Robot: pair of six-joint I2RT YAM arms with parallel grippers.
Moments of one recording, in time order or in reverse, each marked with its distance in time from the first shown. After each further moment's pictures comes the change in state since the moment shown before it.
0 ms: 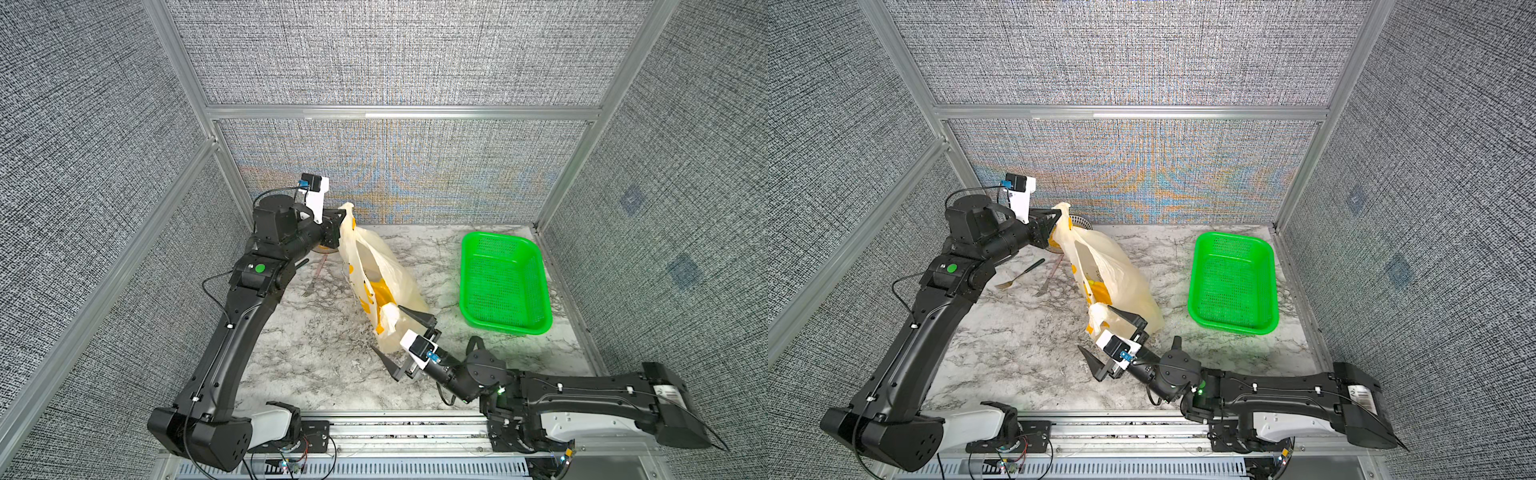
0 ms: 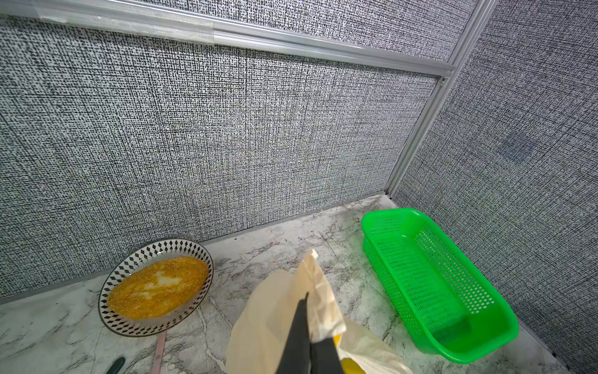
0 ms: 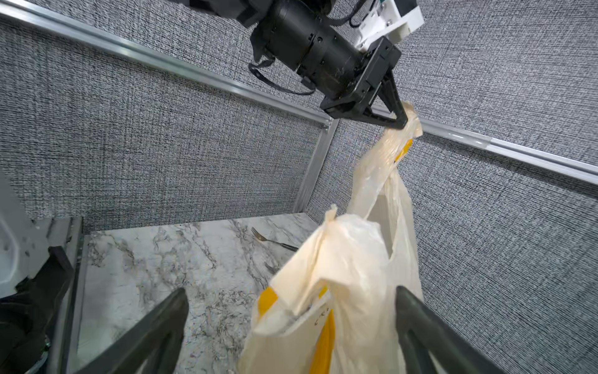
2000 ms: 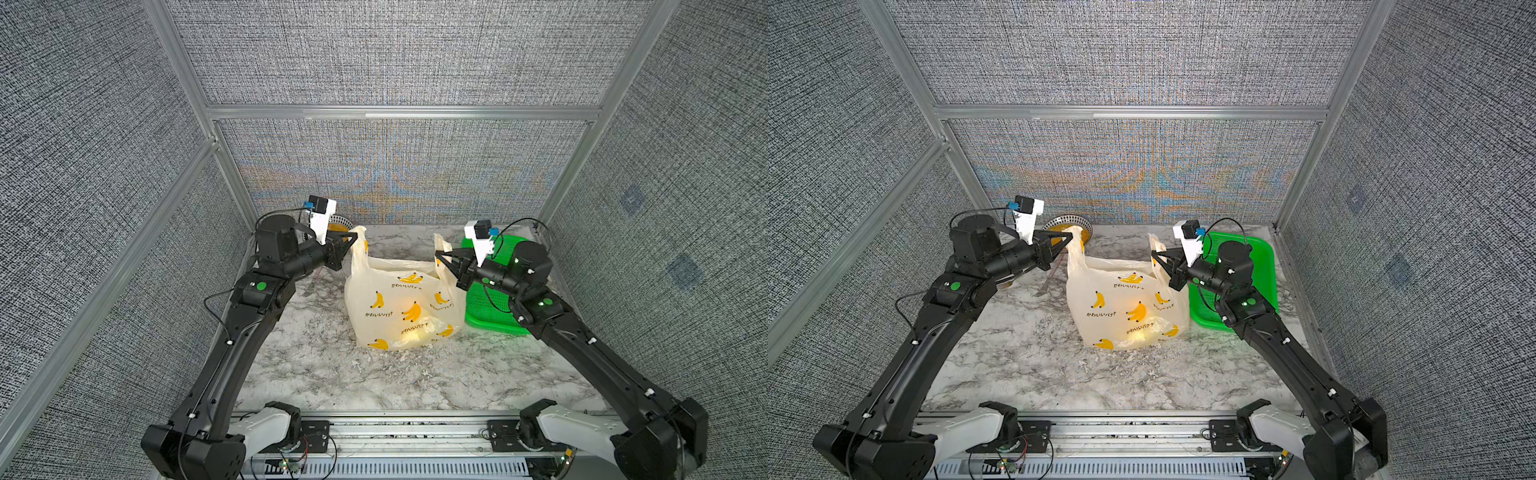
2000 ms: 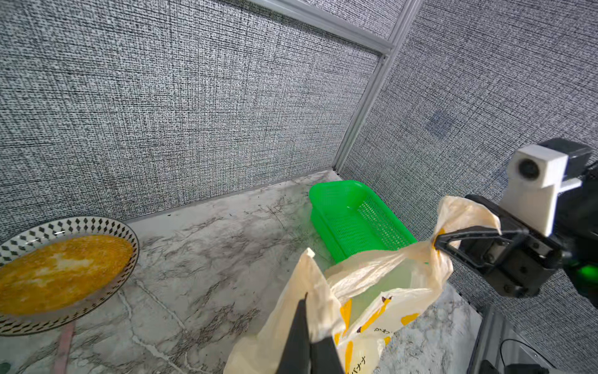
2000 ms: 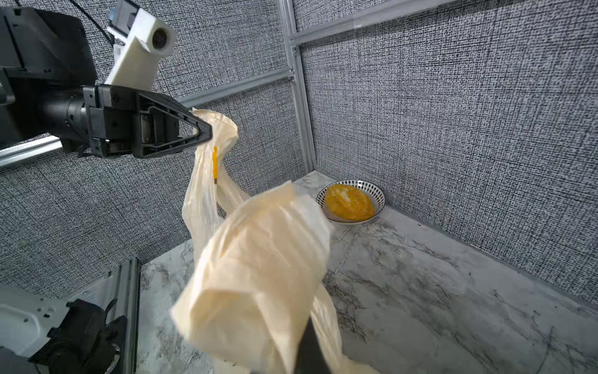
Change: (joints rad) left arm -0.001 -0.090 -0.189 0.060 0.225 -0.051; right arm -0.990 0.026 0.338 -0.510 -1.115 0.530
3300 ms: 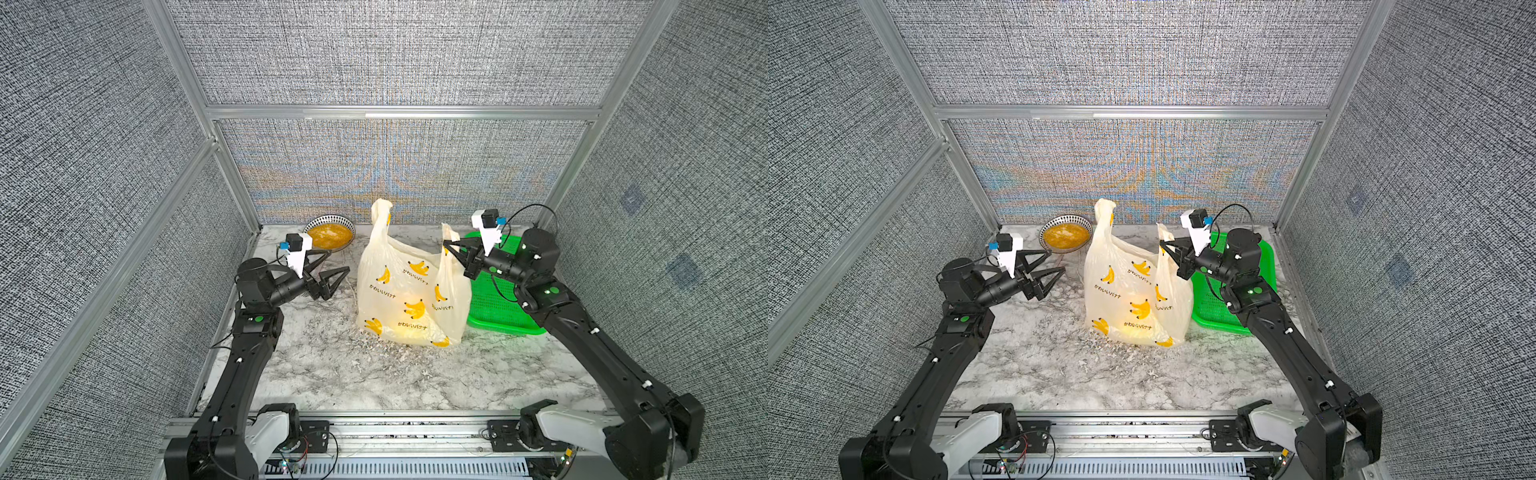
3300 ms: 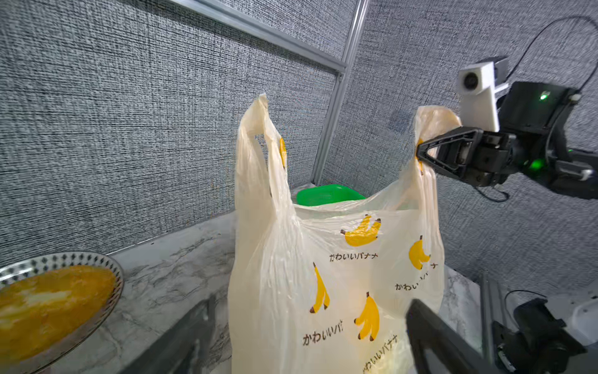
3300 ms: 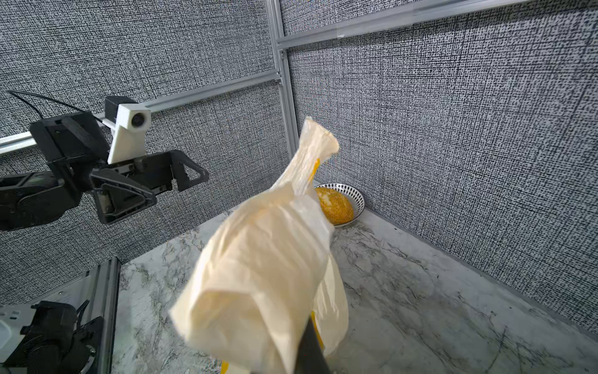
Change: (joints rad) left arm 0.288 -0.103 -0.533 0.661 0.441 -0.069; right arm -0.092 0.039 0.077 -0.058 -0.053 -0.044
